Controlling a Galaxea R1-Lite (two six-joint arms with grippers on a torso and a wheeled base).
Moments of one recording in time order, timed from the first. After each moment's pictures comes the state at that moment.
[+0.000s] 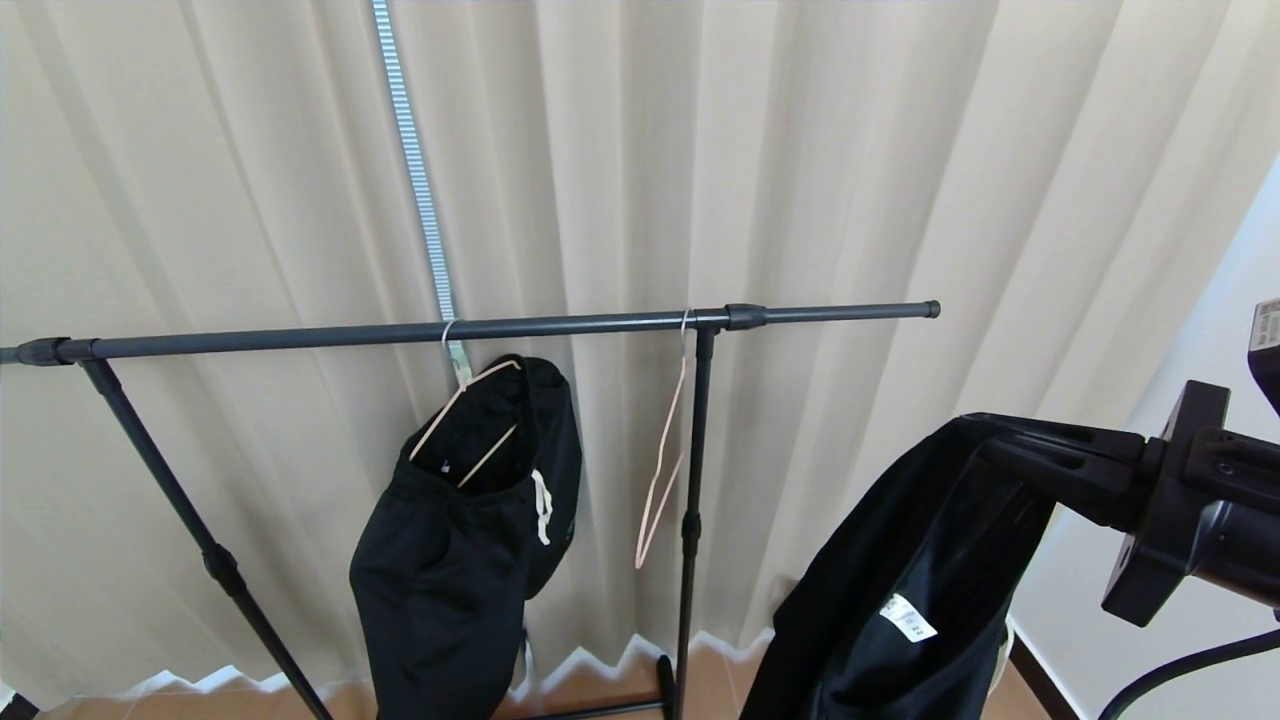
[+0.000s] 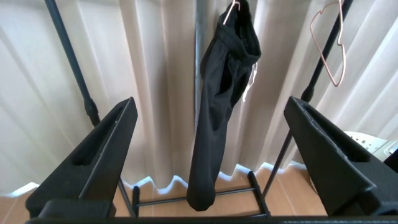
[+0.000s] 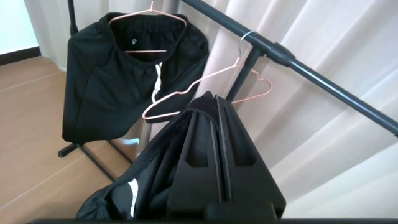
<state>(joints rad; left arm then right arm) -0.01 0.01 0.00 0.01 -0.01 0.01 0.52 1.18 -0.55 -0.49 0.19 -0.26</state>
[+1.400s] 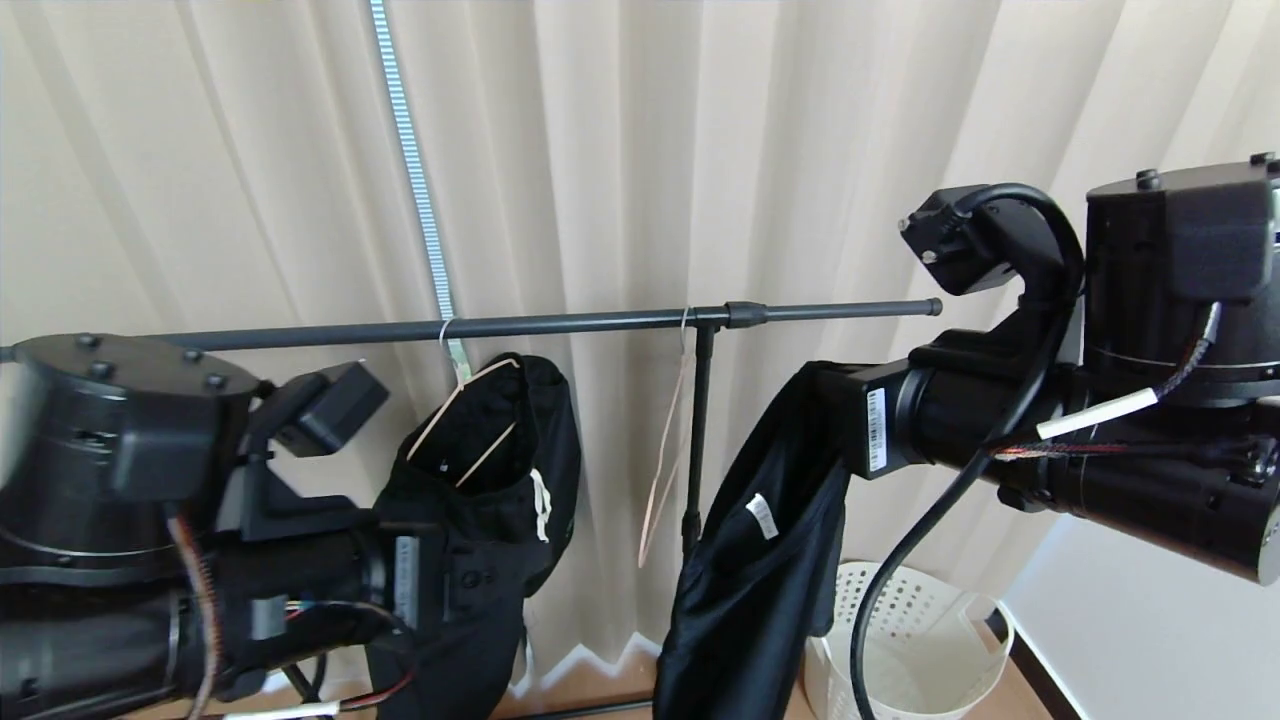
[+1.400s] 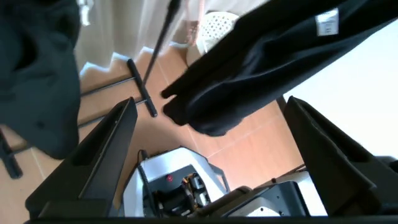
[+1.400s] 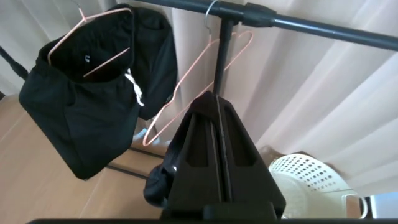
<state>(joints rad) -0.67 1.37 -0.75 -0.02 0.02 -0.43 0.81 1.54 -1.03 -0.14 -0.38 0.18</state>
